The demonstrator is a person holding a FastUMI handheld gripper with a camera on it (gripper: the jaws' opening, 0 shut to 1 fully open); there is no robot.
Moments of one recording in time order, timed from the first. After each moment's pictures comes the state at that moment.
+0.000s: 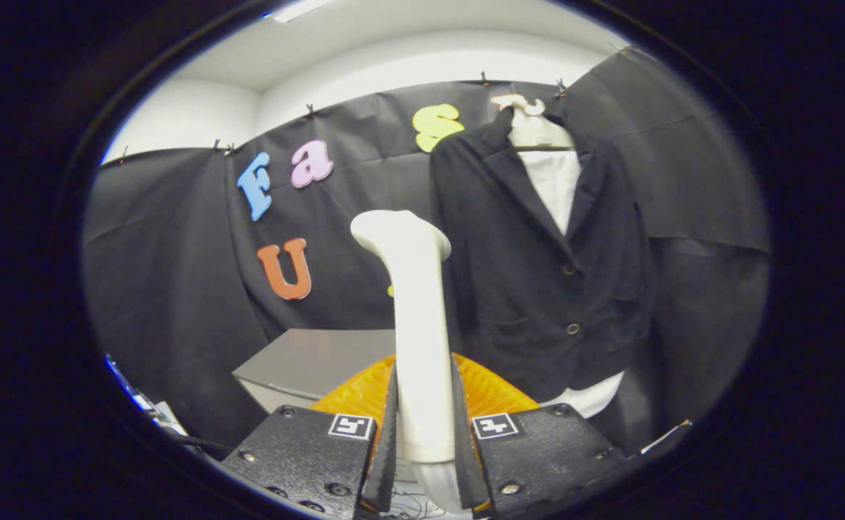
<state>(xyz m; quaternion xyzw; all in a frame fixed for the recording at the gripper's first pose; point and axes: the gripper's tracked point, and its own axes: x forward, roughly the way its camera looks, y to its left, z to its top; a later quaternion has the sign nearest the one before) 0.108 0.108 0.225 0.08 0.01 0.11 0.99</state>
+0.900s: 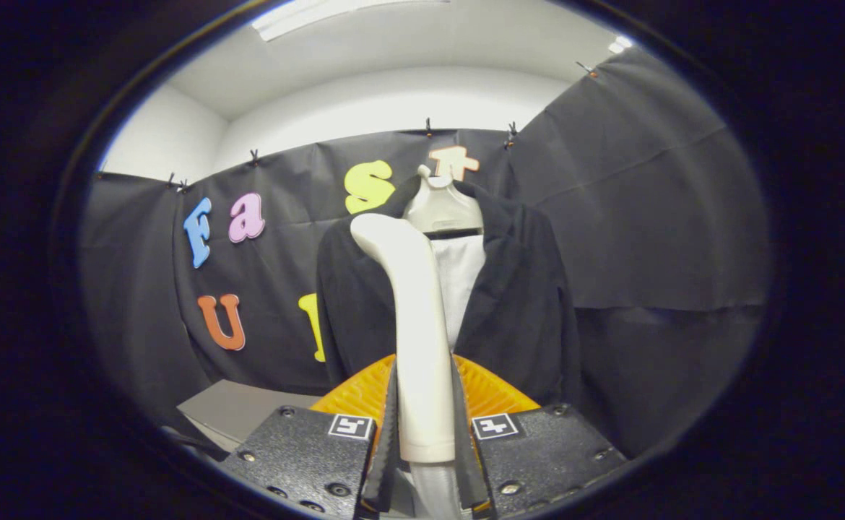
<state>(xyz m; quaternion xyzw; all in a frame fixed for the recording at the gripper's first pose) 0.172 -0.018 0.336 0.07 -0.09 0.03 0.99</state>
